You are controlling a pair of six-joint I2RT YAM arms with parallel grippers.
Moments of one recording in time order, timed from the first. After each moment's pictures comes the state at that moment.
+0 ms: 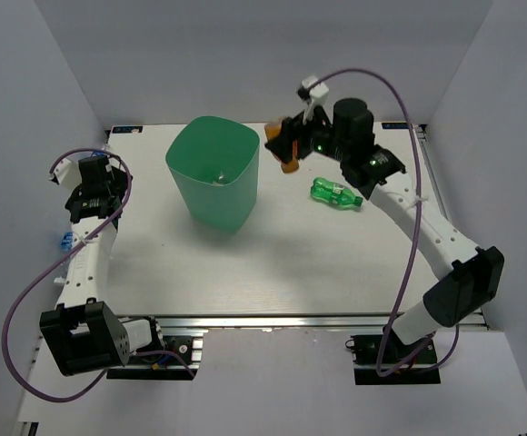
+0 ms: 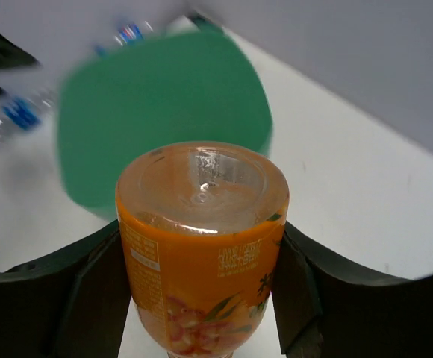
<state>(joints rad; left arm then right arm) 0.19 1.22 1.06 -0.47 -0.40 -0.81 0.58 1.51 1.49 -0.23 -0.31 0.05</state>
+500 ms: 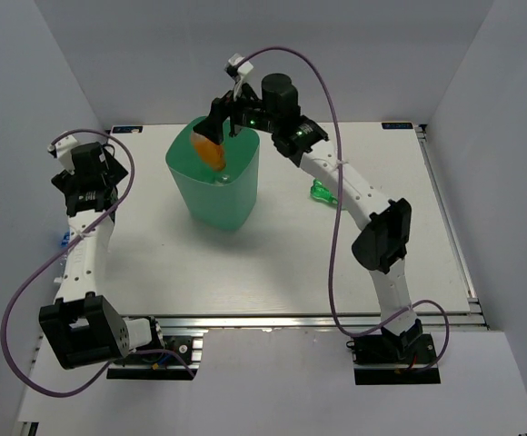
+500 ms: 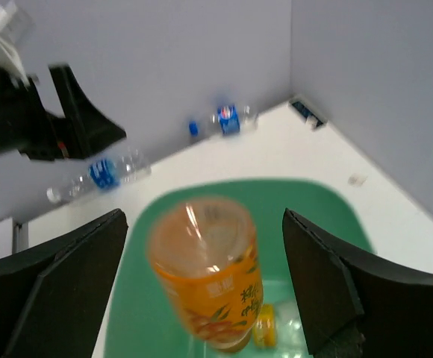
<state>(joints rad) 0.20 1.25 1.12 -0.36 -0.43 -0.43 0.71 2.11 2.28 -0.15 -0.49 0.15</state>
